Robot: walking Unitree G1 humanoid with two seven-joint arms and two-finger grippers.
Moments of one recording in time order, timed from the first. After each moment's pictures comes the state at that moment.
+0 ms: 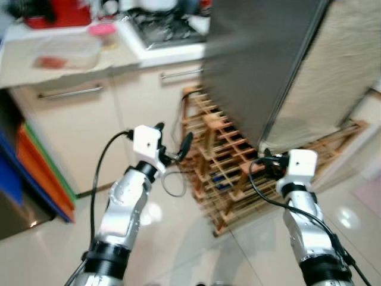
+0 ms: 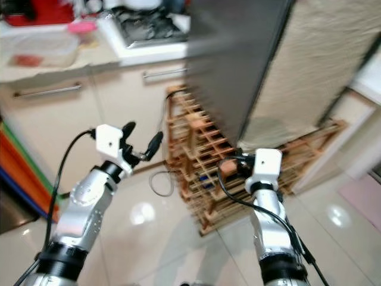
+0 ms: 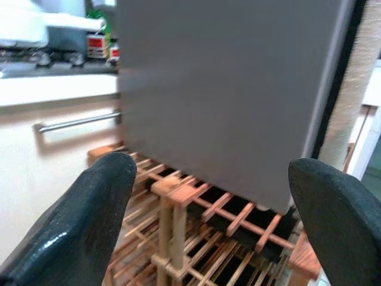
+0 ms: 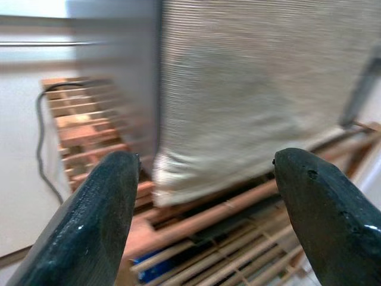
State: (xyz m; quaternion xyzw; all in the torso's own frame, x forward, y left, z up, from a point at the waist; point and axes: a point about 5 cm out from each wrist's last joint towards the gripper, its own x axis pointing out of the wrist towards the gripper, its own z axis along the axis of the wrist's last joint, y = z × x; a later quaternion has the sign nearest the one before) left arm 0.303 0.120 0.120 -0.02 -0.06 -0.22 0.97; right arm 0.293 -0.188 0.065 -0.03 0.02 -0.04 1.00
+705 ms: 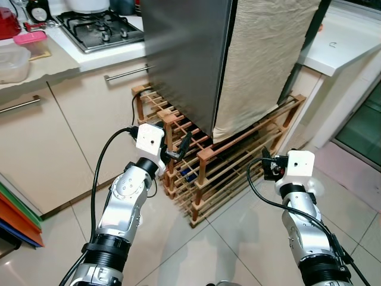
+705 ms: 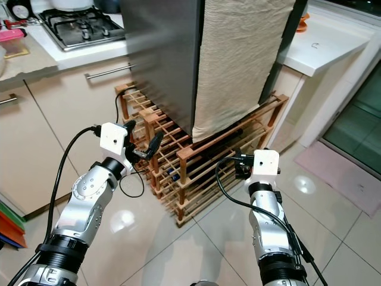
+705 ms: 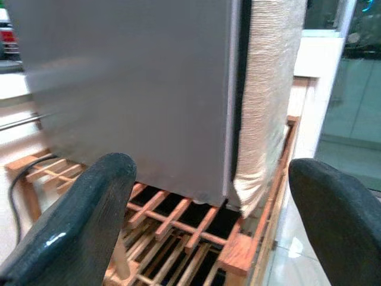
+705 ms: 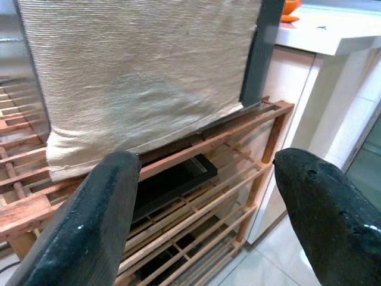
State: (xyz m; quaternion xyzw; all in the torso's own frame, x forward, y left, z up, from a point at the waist) left arm 0.312 0.116 0.118 0.03 -0.05 -0.22 0.97; right arm 0.291 -0.189 0.065 -0.04 0.01 -0.04 1.00
